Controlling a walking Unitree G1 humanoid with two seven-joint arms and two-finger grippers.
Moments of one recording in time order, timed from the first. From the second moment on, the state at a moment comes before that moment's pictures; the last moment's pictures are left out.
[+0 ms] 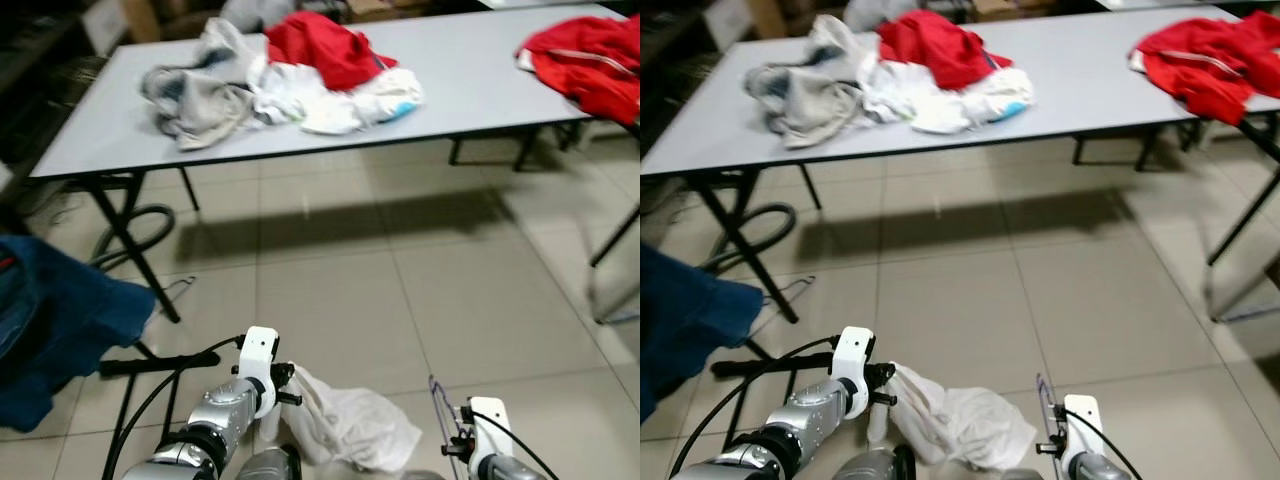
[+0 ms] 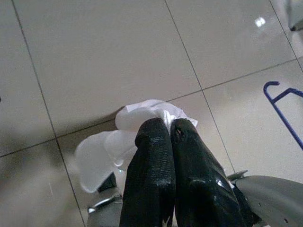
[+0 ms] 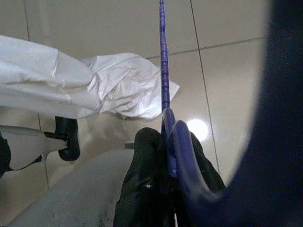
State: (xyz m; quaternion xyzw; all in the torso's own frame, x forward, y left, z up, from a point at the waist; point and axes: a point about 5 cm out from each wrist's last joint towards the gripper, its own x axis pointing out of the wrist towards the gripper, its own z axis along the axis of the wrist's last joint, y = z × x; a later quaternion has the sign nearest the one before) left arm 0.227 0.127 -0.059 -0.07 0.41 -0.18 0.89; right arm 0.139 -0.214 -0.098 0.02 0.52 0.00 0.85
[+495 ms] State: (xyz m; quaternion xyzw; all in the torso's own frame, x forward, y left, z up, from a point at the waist) left arm 0.233 0.126 -0.056 -0.05 0.41 -0.17 0.89; right arm 0.139 -0.211 -0.099 0.02 0.52 -0.02 0.85
